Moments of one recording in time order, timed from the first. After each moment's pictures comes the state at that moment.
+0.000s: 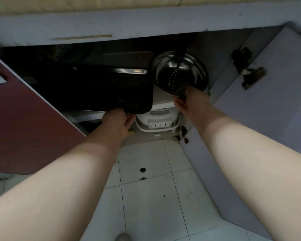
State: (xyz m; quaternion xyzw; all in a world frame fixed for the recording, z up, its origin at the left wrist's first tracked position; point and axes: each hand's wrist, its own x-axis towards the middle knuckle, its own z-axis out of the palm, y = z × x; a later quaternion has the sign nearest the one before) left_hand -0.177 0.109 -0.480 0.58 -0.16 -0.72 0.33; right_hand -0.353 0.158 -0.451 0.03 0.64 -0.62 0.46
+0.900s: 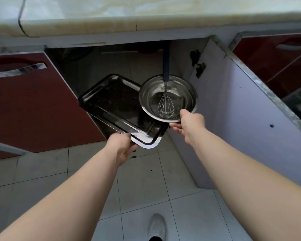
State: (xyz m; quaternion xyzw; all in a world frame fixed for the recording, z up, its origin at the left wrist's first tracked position) left_hand -0.143 0.307 -0.396 0.62 -0.26 -0.71 0.21; right_hand -0.325 0.336 -0.395 0.01 0.77 -0.49 0.40
